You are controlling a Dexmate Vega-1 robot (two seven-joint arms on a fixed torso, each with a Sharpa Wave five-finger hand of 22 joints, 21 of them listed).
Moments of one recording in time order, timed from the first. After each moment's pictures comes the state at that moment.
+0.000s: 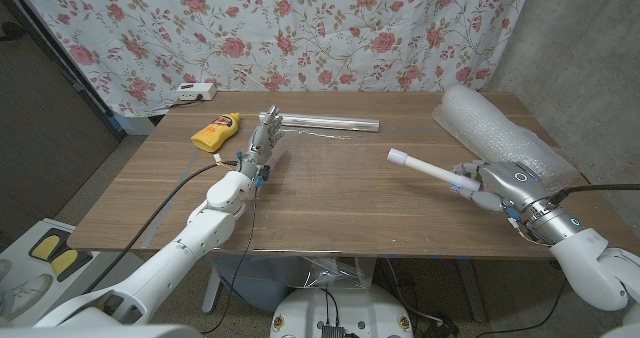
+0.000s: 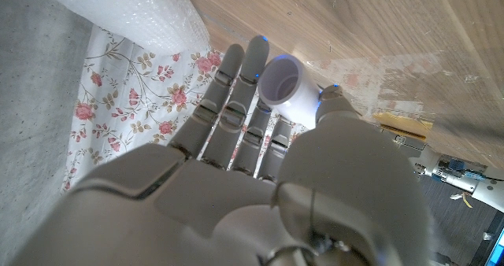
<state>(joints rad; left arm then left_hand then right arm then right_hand) 0.89 0.50 0.42 -1.34 -0.56 -0.35 0.01 0.19 0.00 0.26 -0.09 0.21 -0.02 -0.14 0.18 0.18 0.01 -0.03 0.21 0.20 -0.03 0.00 0.18 0.18 0.01 0.09 0.20 0.17 -1.85 -0.72 0.32 -2.12 -0.91 0.18 -0.30 1.00 0.14 0.20 -0.05 0.19 0.57 -0.20 0.40 0.51 0.62 -0.15 0.83 0.69 0.98 -0.14 0.55 0.97 0.66 -0.06 0.67 0.40</state>
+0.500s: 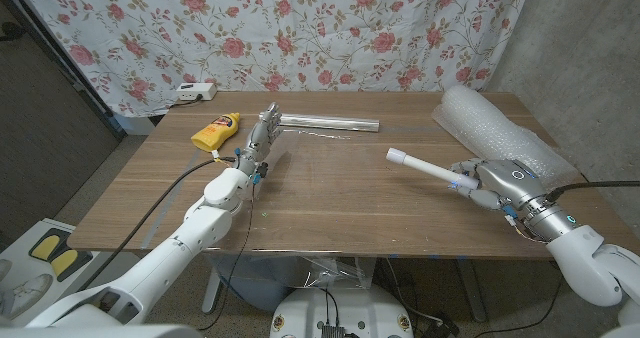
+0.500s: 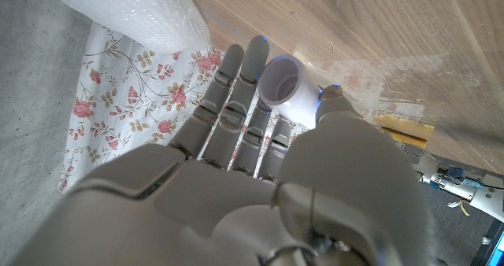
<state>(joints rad) 0.88 0.52 0.42 -1.35 -0.54 -0.34 0.01 0.20 0.02 0.26 -0.10 0.21 -0.01 -0.13 0.19 0.18 0.01 -0.03 0.21 0.20 -0.03 0.00 0.18 0.18 0.01 0.09 0.20 0.17 -1.84 -0.75 0.30 -2.12 -0.91 0.15 -0.30 1.00 0.14 0.20 -0.05 0.19 0.58 -0.20 0.39 0.51 0.62 -0.15 0.83 0.68 0.98 -0.15 0.55 0.98 0.65 -0.06 0.68 0.40</state>
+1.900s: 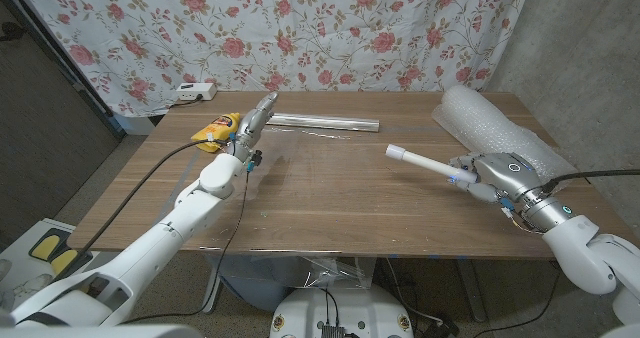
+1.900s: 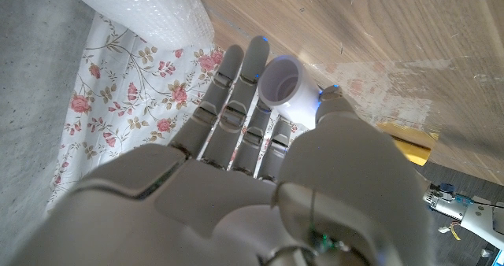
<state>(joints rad) 0.82 0.57 0.43 -1.38 -0.36 -0.31 0.13 0.25 0.06 0.30 -0.13 0.20 0.07 -0.11 0.21 0.18 0.05 -0.04 0.23 0.20 -0.01 -0.01 0.19 0.18 0.02 0.06 0.20 0.17 -1.81 -0.80 0.28 -2.13 -0.90 0.09 -0.27 0.99 0.15 0.20 -0.05 0.18 0.59 -0.20 0.37 0.52 0.62 -0.15 0.83 0.68 0.98 -0.14 0.52 1.01 0.63 -0.06 0.74 0.41</state>
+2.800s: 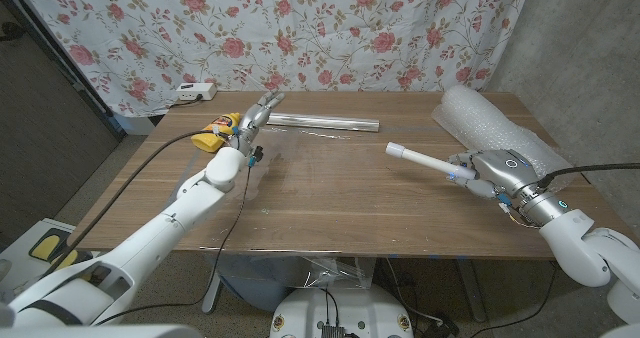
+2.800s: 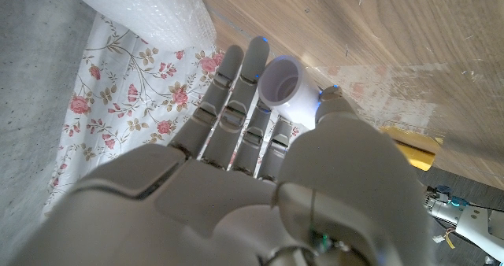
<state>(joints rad) 0.77 0.59 0.48 -1.39 -0.18 -0.21 0.25 0.30 0.08 0.32 -0.16 0.19 0.07 -0.11 0.20 0.18 0.06 -0.03 0.23 0.20 -0.01 -0.01 0.19 0.18 0.03 0.06 0.20 0.17 -1.78 -0.83 0.25 -2.12 -0.89 0.06 -0.26 0.99 0.15 0.20 -0.05 0.18 0.59 -0.20 0.36 0.53 0.62 -0.15 0.83 0.68 0.98 -0.14 0.51 1.02 0.61 -0.05 0.77 0.41</state>
